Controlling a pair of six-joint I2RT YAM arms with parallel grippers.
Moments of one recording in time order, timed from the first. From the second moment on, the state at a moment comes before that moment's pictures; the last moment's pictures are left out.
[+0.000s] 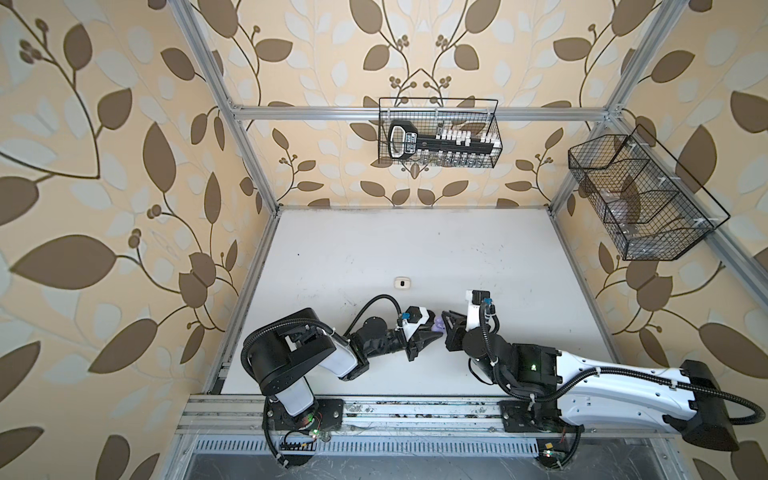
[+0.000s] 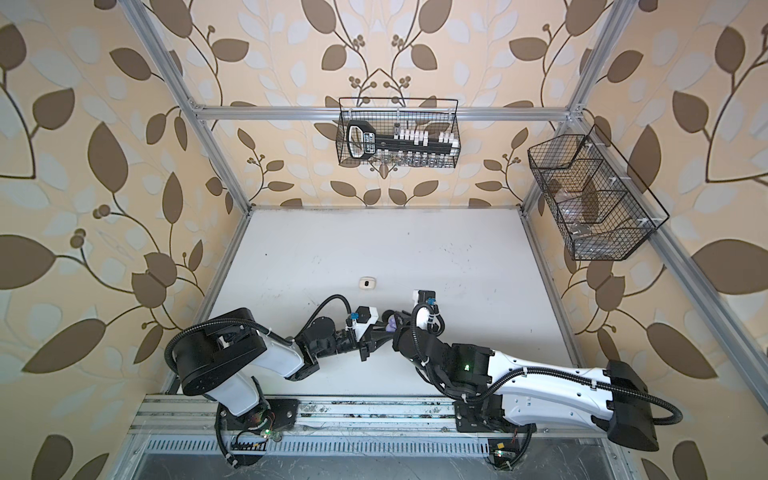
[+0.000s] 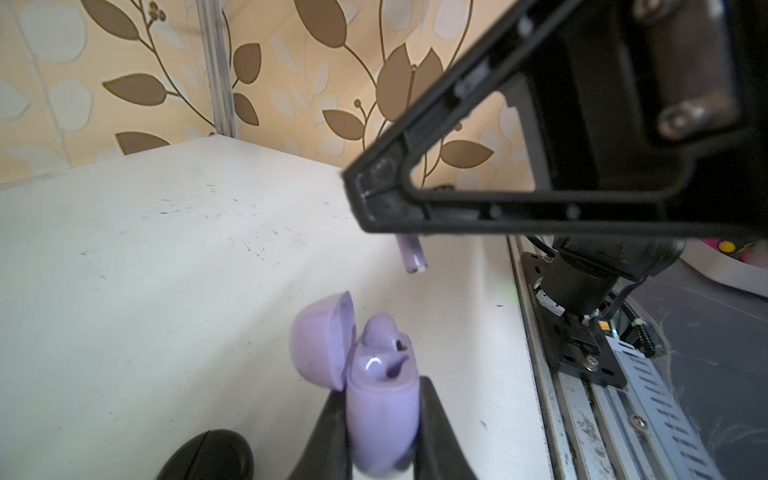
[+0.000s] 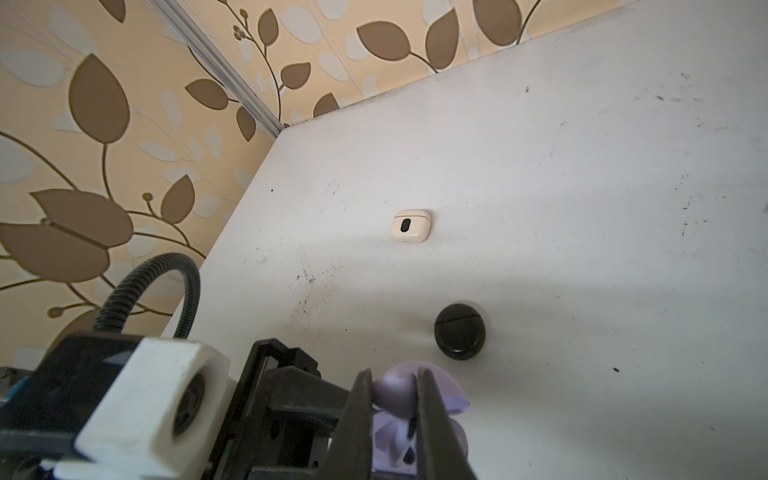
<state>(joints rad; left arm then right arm) -0.91 1.63 0.29 1.27 0.36 -0.12 1.24 0.96 0.60 -0.20 0.75 0.89</state>
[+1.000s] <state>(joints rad) -0.91 1.60 0.30 1.26 0.35 -0.16 1.24 1.07 0.60 -0.15 0.77 0.90</state>
